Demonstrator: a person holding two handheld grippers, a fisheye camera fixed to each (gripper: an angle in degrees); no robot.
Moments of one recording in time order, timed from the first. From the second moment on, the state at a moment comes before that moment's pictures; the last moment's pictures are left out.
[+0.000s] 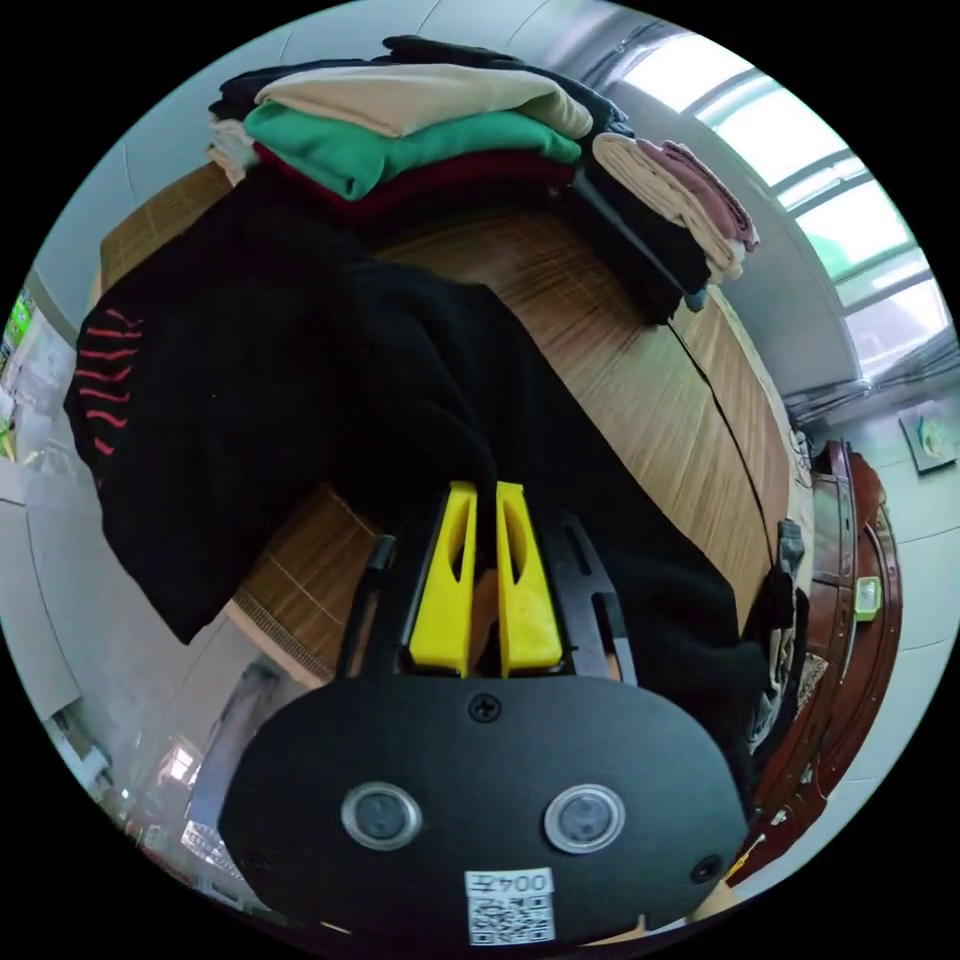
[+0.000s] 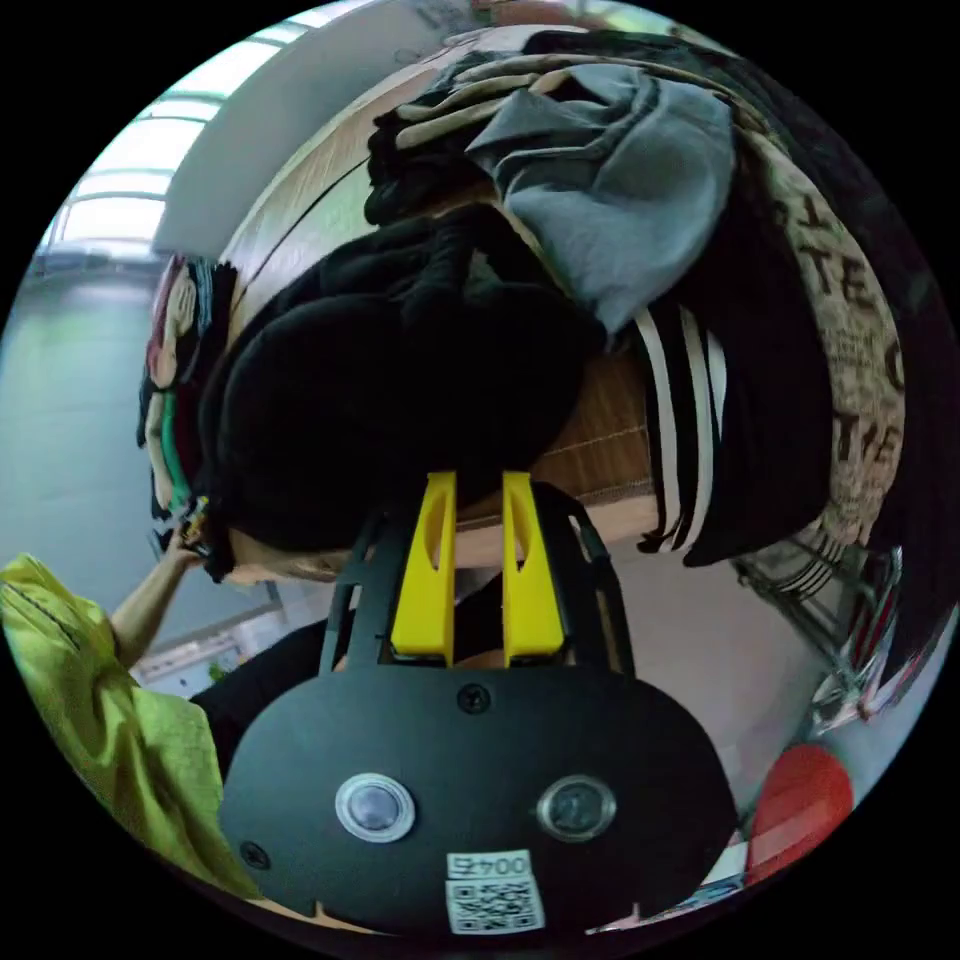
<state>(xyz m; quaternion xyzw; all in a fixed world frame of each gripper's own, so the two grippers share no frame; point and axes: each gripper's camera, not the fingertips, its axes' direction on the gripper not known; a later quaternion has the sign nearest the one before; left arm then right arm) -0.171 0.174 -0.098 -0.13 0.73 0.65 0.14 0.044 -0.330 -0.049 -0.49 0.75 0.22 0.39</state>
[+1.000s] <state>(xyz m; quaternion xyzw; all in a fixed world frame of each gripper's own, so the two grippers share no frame) -0.264 0.262 -0.004 0.04 0.69 0.72 0.01 0.240 -0.356 0.241 -0.70 0.65 0.09 0.27</state>
